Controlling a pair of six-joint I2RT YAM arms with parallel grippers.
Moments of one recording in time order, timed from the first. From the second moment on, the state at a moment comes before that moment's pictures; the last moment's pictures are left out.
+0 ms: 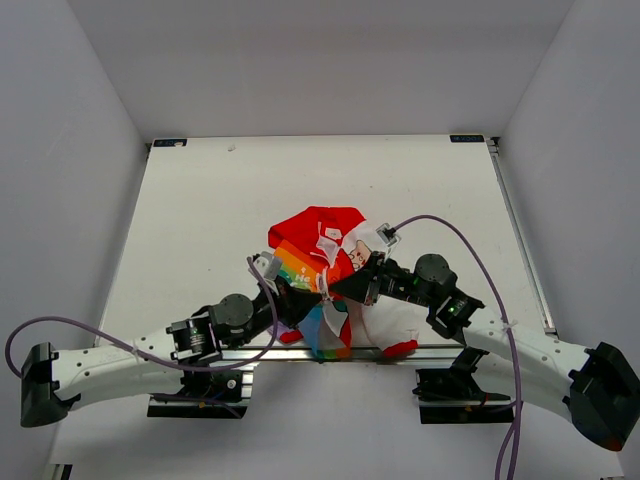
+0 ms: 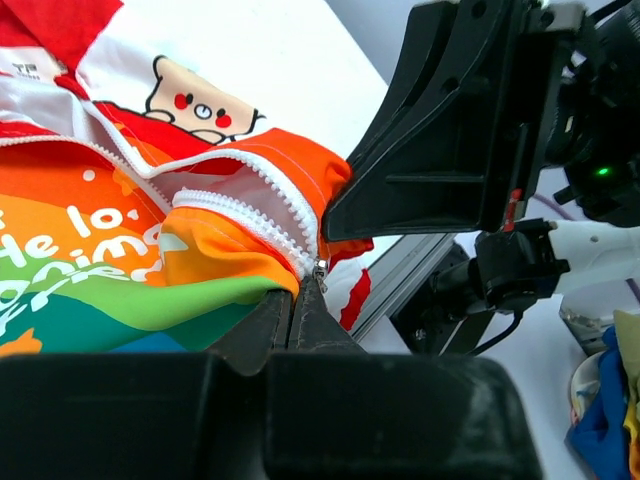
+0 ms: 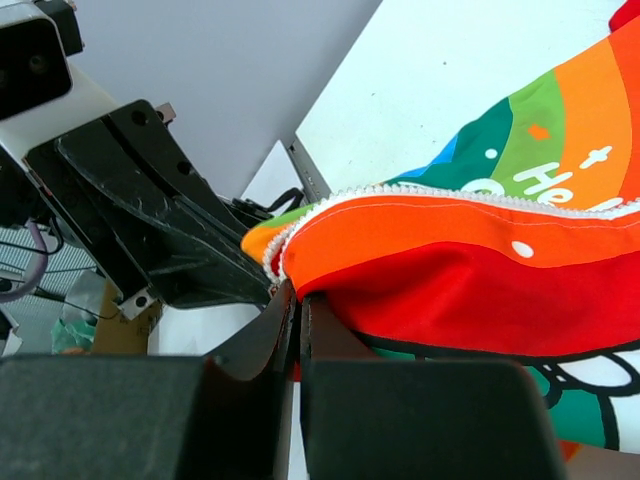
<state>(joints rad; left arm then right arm) -1.23 0.68 0.42 0.13 -0.35 -0.63 0.82 0.92 0.40 0.47 -0.43 0.84</state>
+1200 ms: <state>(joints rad) -1.22 0.84 0.49 -0.04 -0.20 -0.76 0.82 0.86 0.56 -0.01 -0.43 0.61</state>
